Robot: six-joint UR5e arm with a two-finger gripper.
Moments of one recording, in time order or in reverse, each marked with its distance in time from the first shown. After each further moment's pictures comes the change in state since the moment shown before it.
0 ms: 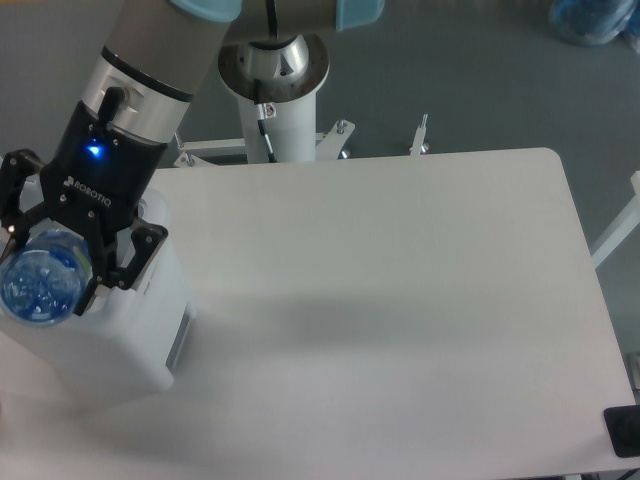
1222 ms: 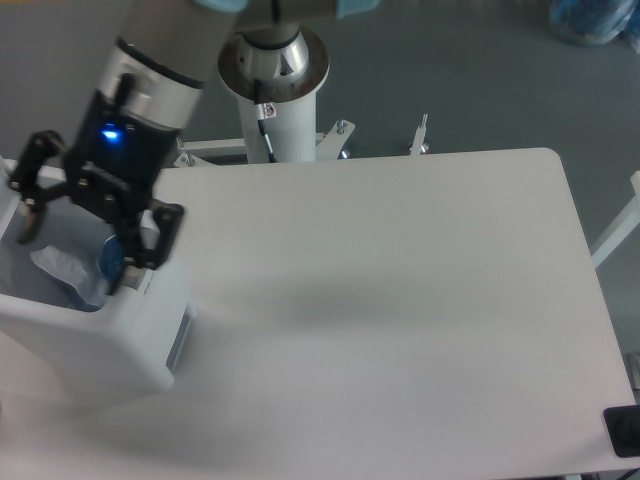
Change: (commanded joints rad) arm 0.158 0.023 -0.012 0.005 0.008 0.018
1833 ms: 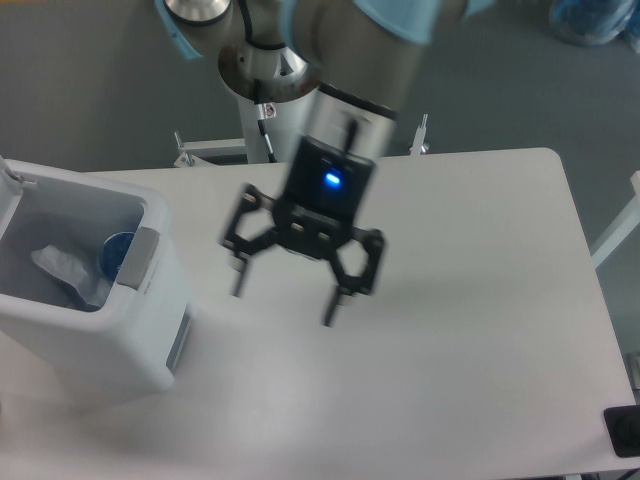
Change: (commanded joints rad) arm 0.210 -0.106 -0.049 -0.005 0.005 0.147
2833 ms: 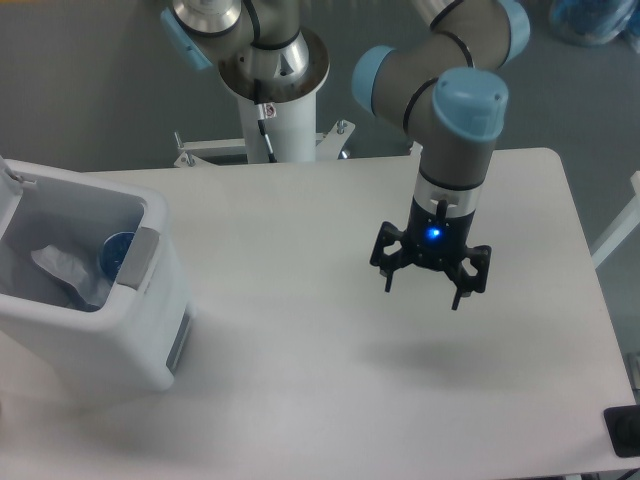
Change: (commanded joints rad) arm 0.065 -0.023 -0.206 -0.008 0.587 0.652
